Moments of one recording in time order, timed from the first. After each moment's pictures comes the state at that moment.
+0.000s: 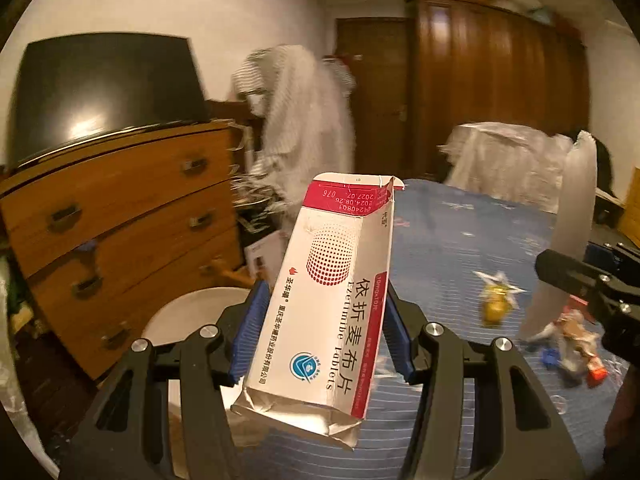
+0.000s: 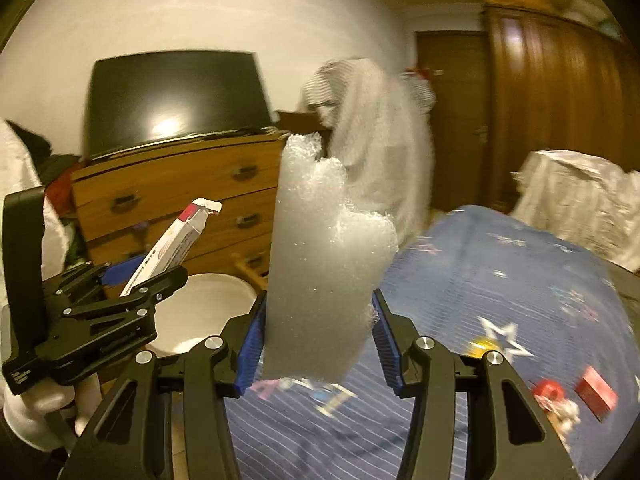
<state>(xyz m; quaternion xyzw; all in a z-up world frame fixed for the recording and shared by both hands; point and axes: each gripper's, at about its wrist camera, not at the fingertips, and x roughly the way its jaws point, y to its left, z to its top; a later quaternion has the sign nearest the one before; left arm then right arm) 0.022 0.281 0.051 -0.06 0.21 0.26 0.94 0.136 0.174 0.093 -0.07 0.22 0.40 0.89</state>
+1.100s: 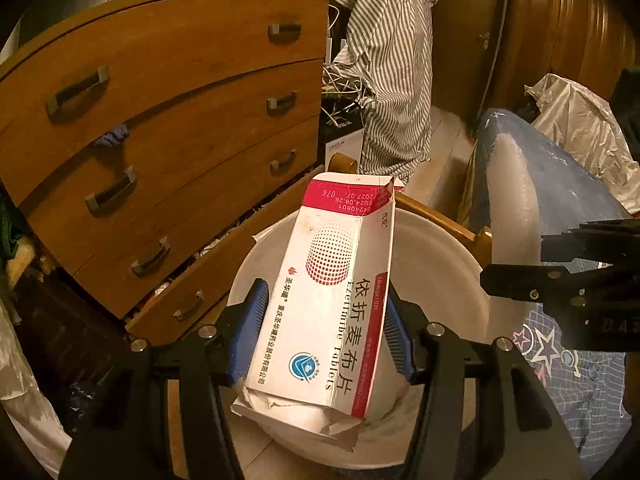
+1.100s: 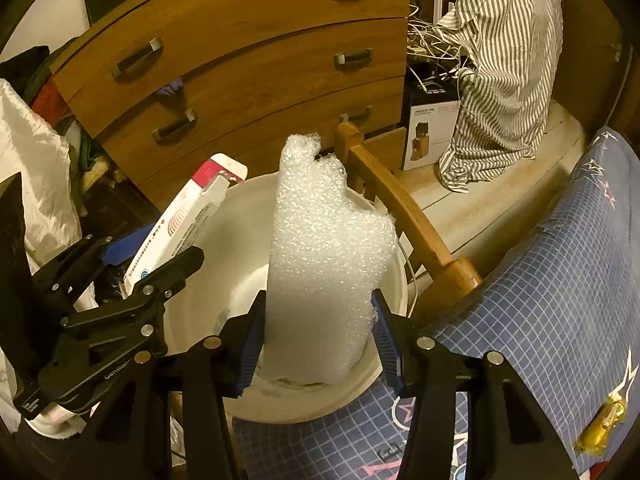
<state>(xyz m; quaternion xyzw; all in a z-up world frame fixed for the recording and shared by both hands) 0.031 0.483 -0.043 -0.16 0.37 0.31 0.86 0.241 0.519 -0.033 -0.20 0.48 0.49 0.70</state>
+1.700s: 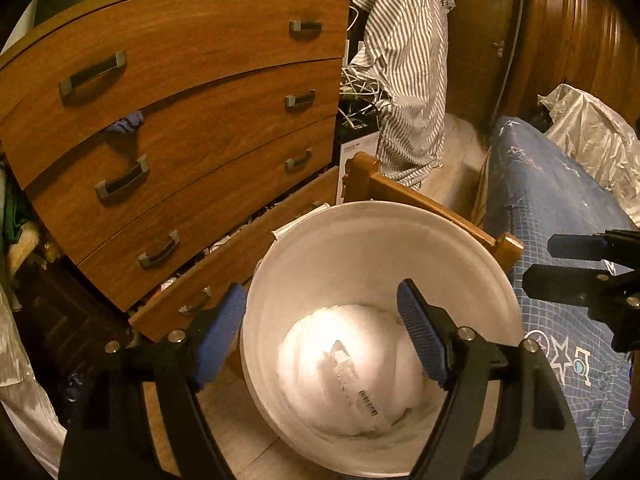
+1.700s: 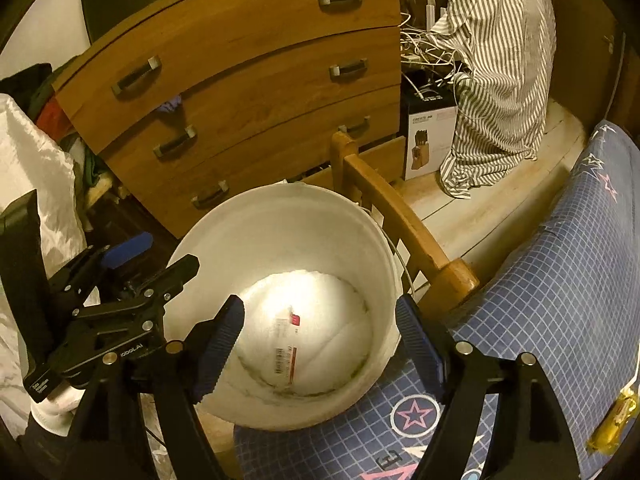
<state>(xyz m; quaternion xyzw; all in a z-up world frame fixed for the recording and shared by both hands) 0.023 0.494 -0.051 -0.16 0.36 0.33 0.86 0.252 0.496 -0.033 -0.16 0.47 0.50 0.71</state>
